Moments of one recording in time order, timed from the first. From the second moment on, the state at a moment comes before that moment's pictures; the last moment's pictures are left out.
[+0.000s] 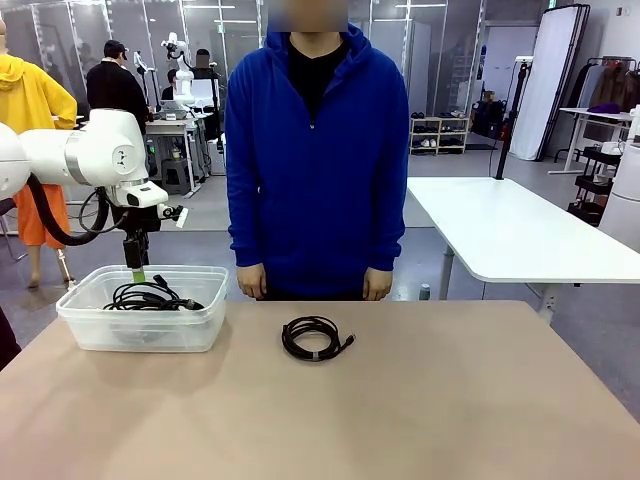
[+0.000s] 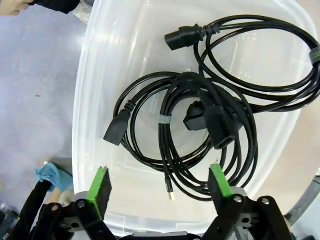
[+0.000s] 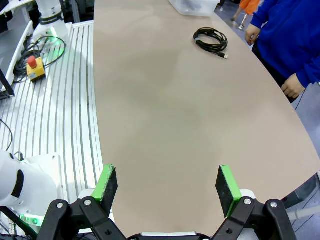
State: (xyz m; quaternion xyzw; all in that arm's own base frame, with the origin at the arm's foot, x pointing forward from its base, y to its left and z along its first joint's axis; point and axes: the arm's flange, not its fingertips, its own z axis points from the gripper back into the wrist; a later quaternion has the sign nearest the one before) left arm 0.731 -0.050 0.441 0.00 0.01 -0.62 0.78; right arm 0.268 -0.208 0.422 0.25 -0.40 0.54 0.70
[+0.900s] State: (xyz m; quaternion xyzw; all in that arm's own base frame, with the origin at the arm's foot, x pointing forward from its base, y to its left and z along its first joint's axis) left arm 0.723 -0.048 0.461 0.00 0.00 -0.63 0.78; right arm 0.268 -0.208 0.422 0.25 -0.40 0.54 0.70
